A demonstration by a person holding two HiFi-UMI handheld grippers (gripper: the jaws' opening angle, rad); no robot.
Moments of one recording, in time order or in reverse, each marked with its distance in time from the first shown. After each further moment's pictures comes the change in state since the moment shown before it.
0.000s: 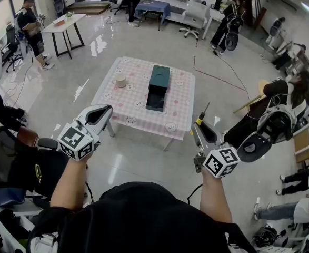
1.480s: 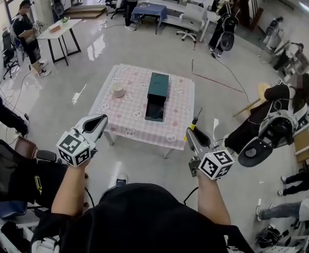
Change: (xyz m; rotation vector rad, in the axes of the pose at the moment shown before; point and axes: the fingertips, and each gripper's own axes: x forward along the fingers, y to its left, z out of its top) left arm 0.023 0.055 -0.043 -0.084 0.043 -0.003; right arm 0.060 -0.012 -0.018 0.057 0.030 0.016
